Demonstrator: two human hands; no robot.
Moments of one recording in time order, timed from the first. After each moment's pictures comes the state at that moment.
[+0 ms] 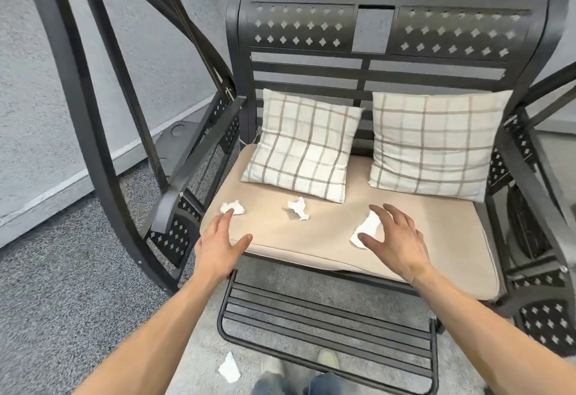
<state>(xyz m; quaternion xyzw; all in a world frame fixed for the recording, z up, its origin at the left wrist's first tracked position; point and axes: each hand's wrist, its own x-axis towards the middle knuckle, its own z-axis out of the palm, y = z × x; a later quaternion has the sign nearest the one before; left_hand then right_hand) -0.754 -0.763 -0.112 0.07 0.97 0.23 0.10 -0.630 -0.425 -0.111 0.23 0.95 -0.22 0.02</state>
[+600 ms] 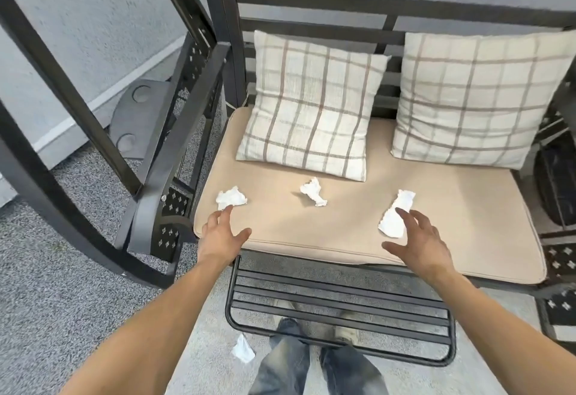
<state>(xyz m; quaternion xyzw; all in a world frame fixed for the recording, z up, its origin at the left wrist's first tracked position) -0.901 -0.789 -0.251 0.03 0.95 0.18 0.25 -0.711 -0.441 -0.225 0.35 0.90 -0.21 0.18</state>
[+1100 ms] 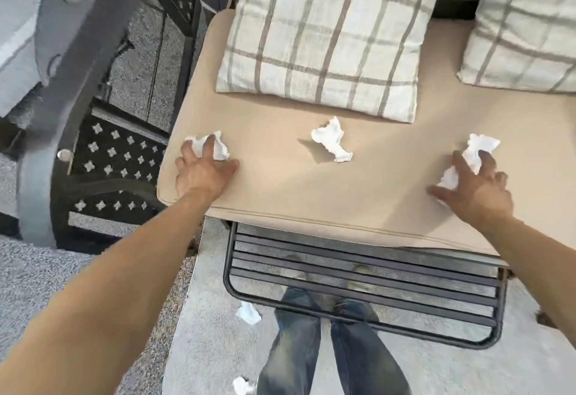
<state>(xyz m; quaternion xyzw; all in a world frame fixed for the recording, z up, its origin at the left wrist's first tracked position) -0.997 -0.772 -0.428 -0.01 0.97 0.03 0.23 -0.763 -0.364 -0.414 0.39 0.89 -0.13 0.22</state>
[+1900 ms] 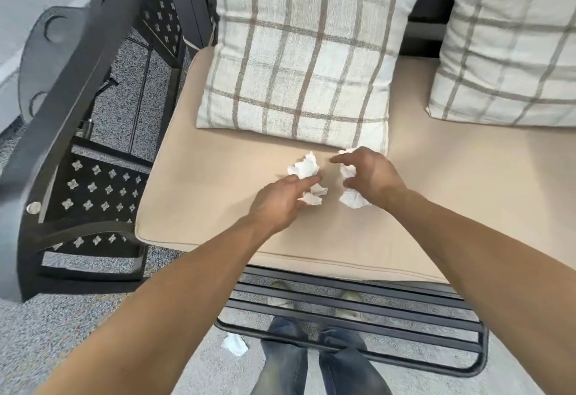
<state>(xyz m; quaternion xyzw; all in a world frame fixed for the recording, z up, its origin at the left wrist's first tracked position) -0.952 -0.616 -0.401 0.35 0.87 0.15 0.30 -0.893 -0.409 -0.384 0.18 0.91 -0.31 0.19</state>
